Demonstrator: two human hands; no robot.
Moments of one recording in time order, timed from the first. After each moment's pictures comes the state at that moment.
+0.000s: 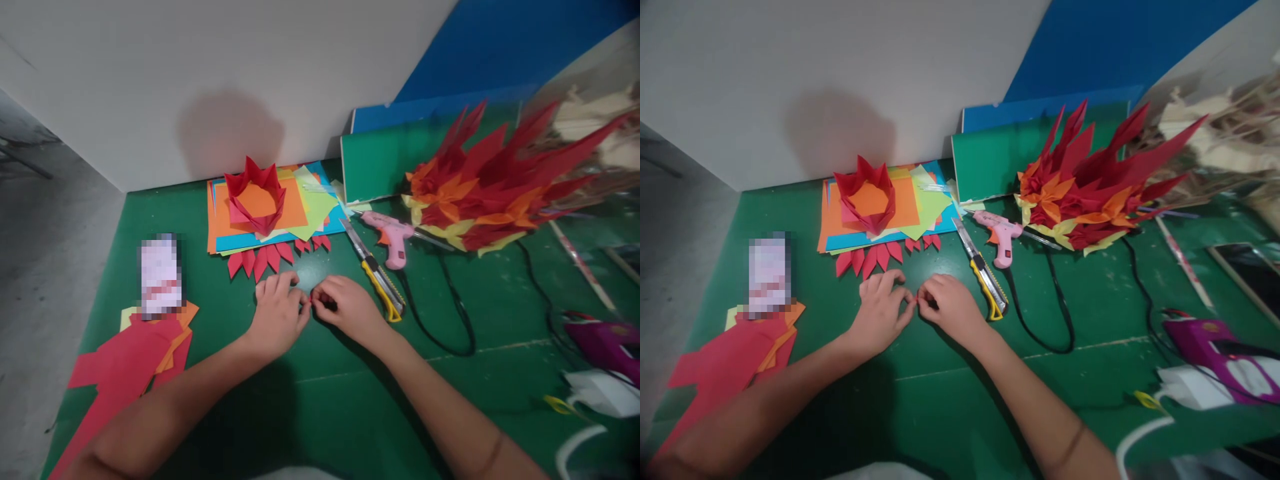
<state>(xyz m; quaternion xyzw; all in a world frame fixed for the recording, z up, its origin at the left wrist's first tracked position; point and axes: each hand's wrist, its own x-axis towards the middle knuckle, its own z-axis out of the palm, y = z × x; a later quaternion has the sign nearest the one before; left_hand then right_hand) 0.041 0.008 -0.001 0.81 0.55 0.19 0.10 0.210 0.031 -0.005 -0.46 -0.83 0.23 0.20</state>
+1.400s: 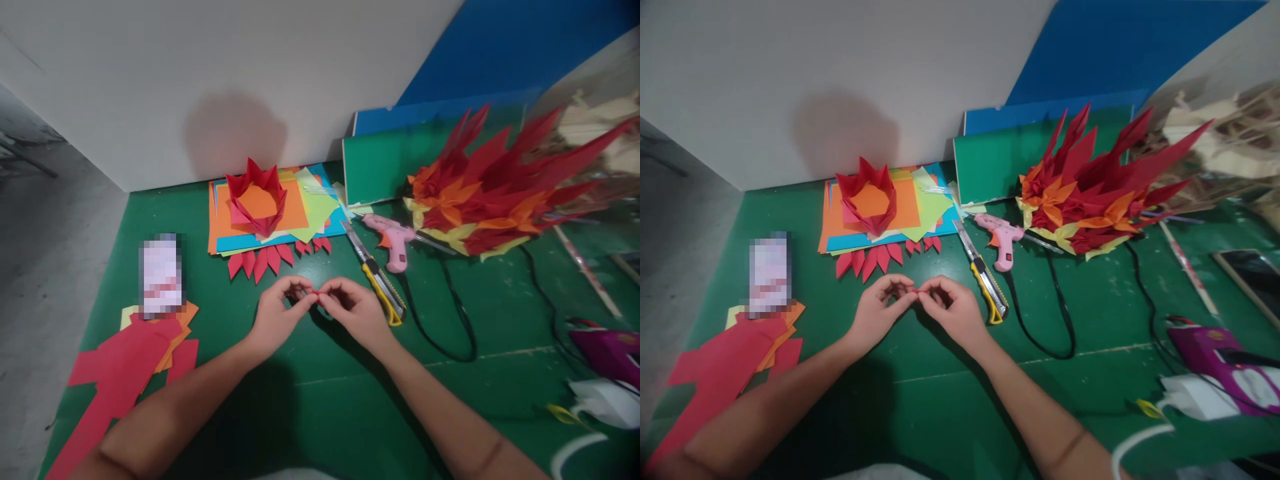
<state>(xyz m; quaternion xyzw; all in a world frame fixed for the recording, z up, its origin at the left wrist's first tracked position) 0.047 0.015 -0.002 0.53 0.51 0.44 0.51 0.208 0.020 0.002 -0.53 -0.60 0.46 0.38</state>
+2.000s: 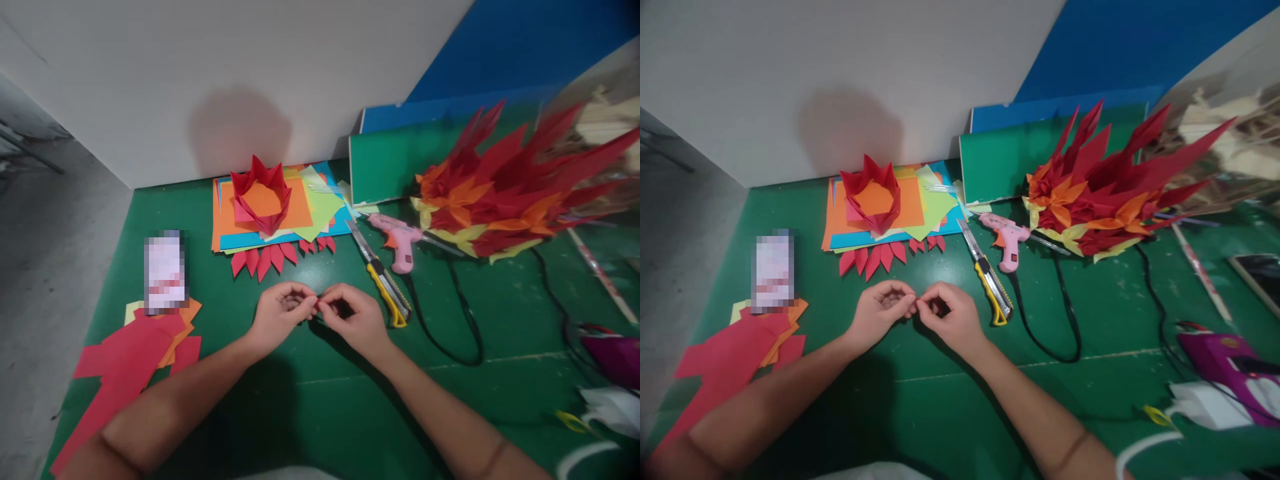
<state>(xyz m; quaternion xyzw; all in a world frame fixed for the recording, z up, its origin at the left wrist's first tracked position) 0.046 0.012 0.006 0.41 0.49 0.45 0.63 0.201 0.011 -0.001 -0.50 -0.69 0.35 0.40</state>
